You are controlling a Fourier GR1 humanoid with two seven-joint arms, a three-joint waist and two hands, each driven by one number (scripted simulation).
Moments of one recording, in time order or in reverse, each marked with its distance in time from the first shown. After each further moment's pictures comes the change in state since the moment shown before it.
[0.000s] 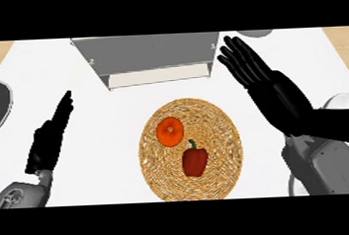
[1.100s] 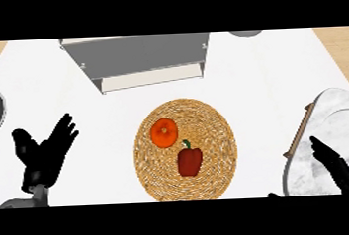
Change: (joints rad) left arm 0.109 -0.076 0.113 0.032 0.253 -0.113 0.133; right arm 0.842 -0.178 0.058 -0.438 0.692 -0.643 0.360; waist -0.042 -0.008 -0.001
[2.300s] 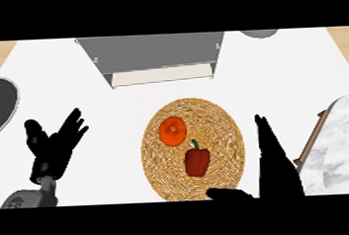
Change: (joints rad) left arm -0.054 -0.024 -0.012 0.023 -0.023 -0.027 0.041; right arm -0.427 0.354 0.269 0.032 0.668 0.405 0.871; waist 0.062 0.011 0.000
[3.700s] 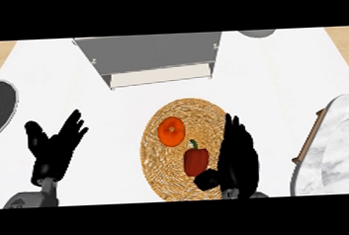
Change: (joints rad) left arm 0.014 -0.023 0.019 -0.010 -0.023 0.000 0.007; right arm -0.138 0.115 -0.002 0.403 0.074 0.082 0.028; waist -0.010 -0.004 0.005
